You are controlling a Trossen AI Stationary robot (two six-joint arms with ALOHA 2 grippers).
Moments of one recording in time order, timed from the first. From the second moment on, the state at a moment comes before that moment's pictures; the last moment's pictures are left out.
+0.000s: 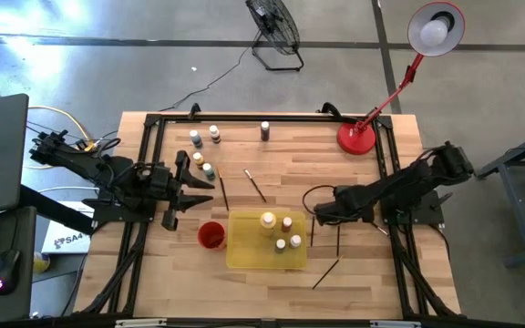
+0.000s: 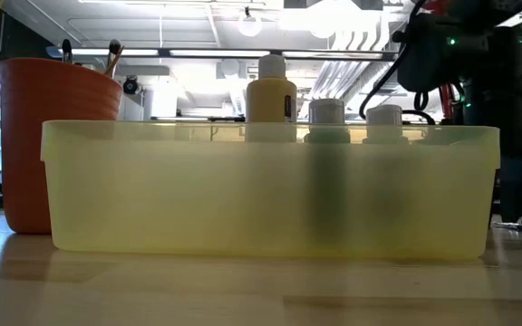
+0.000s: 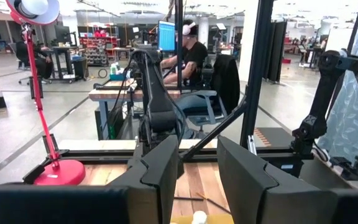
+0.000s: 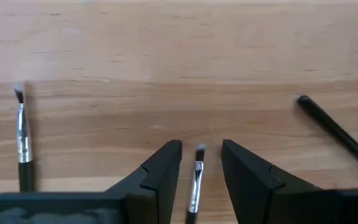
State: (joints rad) left arm -0.41 0.81 0.89 0.03 -0.36 0.00; right arm 0.22 1.57 0.71 -0.74 0.08 1.83
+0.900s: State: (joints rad) left arm -0.41 0.81 0.89 0.02 -0.39 0.00; right arm 0.22 1.56 0.69 -0.72 0.10 1.78
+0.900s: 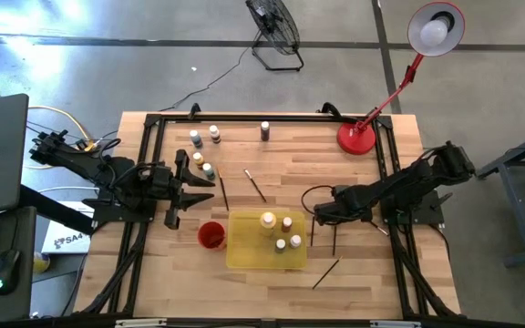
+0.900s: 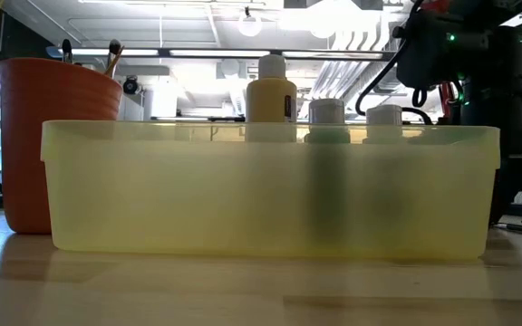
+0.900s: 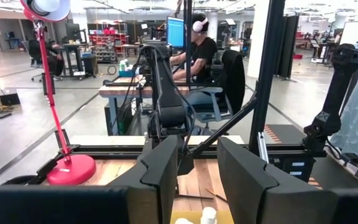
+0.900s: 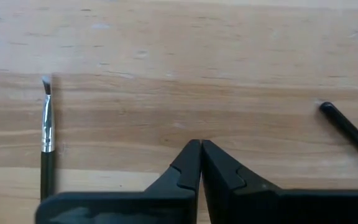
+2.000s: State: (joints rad) left arm -0.41 0.80 0.89 -0.01 -0.51 -0.02; right arm 0.22 0.99 0.69 -0.58 0.33 1.48
